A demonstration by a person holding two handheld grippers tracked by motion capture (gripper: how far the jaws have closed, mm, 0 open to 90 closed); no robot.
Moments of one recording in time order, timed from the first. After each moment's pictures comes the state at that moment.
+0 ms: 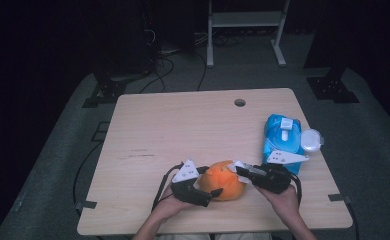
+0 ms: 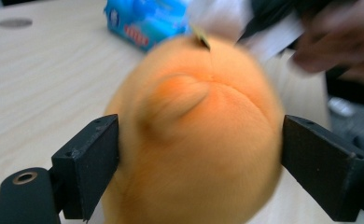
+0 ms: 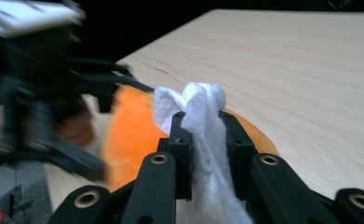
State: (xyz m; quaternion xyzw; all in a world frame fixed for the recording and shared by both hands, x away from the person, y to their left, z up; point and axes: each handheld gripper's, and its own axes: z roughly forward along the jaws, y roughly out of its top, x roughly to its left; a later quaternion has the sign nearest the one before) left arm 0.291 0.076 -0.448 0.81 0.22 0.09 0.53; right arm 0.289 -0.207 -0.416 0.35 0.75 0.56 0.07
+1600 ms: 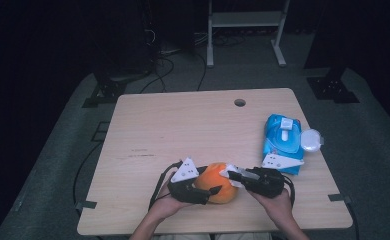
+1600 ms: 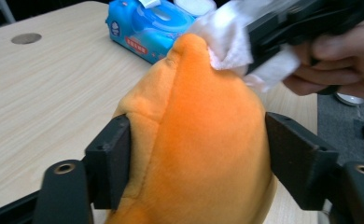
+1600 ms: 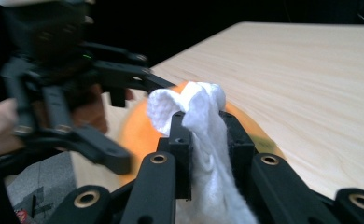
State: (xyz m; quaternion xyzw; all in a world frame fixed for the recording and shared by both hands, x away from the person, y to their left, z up) left arm 0.281 0.081 -0.416 0.82 0.21 0.09 0.52; right arm 0.279 -0.189 -0.414 0.31 0.74 0.59 0.05
